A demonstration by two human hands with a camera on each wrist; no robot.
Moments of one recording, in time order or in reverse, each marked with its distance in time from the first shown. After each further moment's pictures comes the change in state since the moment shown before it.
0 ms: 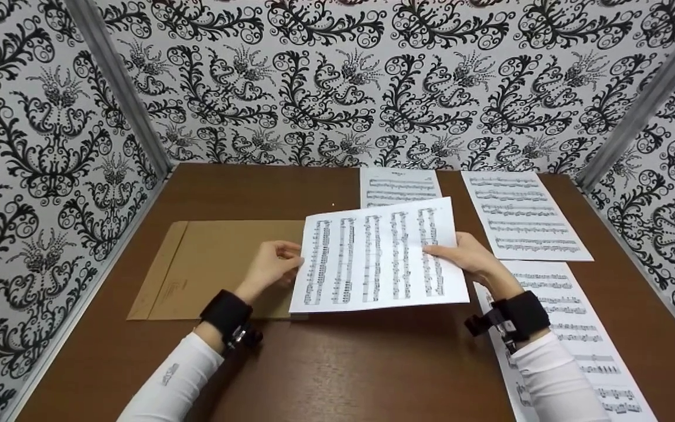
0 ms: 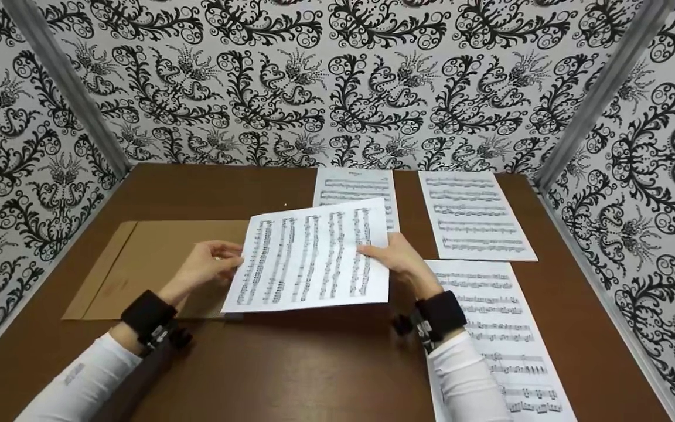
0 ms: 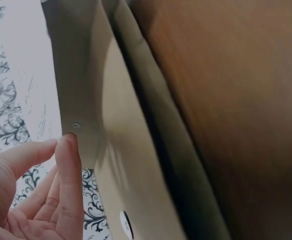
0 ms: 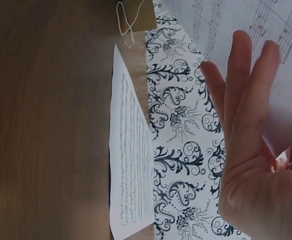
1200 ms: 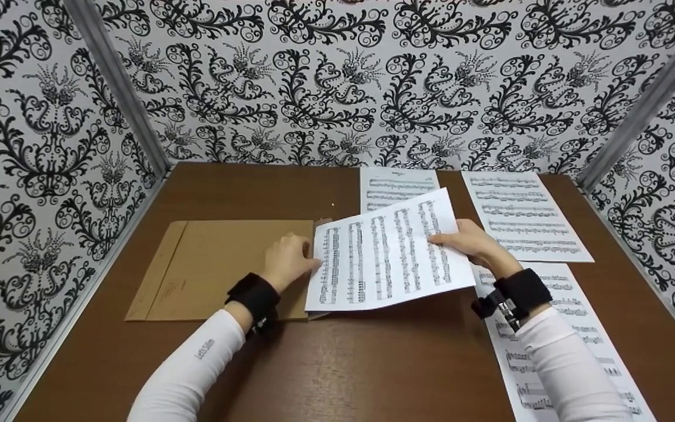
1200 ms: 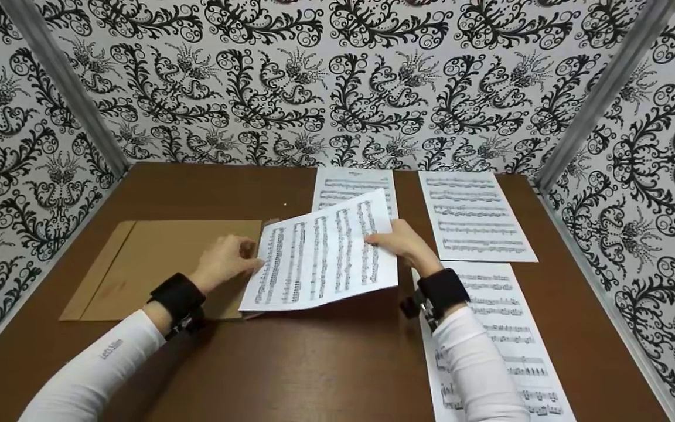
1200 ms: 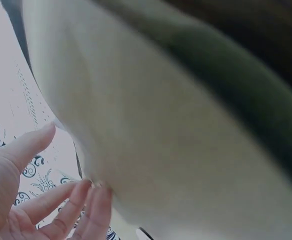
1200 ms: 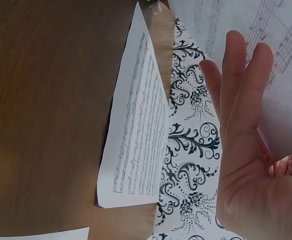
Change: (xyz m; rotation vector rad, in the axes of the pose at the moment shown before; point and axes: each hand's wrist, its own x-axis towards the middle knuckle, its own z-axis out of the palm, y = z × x) left_hand 0.023 0.009 0.028 0.713 0.112 0.189; right_hand 0.025 -0.010 -0.019 -0.116 0.022 0.077
